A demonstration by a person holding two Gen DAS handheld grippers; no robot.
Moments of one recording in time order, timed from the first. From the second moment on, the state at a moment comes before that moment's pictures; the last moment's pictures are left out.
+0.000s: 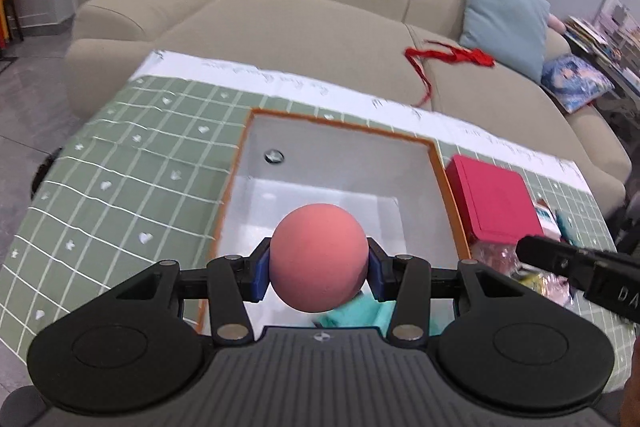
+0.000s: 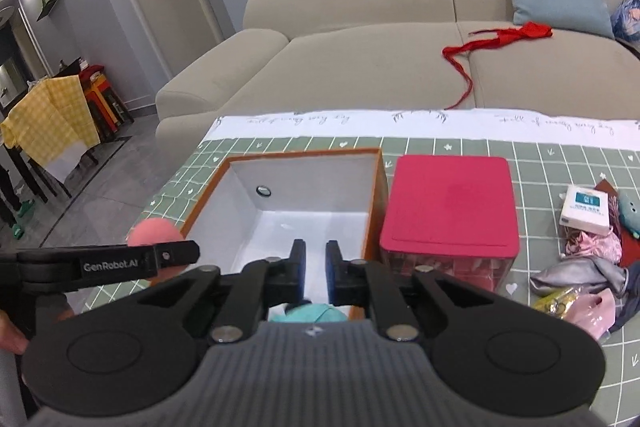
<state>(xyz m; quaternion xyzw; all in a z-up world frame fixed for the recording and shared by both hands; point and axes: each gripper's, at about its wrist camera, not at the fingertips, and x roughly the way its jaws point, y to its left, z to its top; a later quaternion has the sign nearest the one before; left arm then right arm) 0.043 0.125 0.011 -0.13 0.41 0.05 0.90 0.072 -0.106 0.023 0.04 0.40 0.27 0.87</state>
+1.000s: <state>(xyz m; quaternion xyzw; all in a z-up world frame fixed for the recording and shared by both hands) 0.062 0.111 -0.079 -0.10 0.57 0.04 0.82 0.053 -0.065 -0.020 -0.08 0.49 0.36 0.79</state>
